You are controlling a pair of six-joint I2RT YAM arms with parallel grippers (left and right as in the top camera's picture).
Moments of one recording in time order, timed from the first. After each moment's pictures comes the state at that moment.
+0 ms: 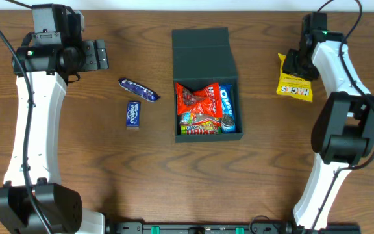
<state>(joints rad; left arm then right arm) 0.08 1.65 1.63 -0.92 0.03 -0.04 -0.09 2.25 1.84 -0.92 0.11 0.31</state>
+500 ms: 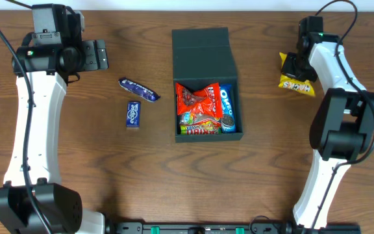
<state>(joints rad) 0.08 1.65 1.63 -0.92 0.03 -0.04 -0.09 2.29 1.85 -0.91 0.14 0.33</state>
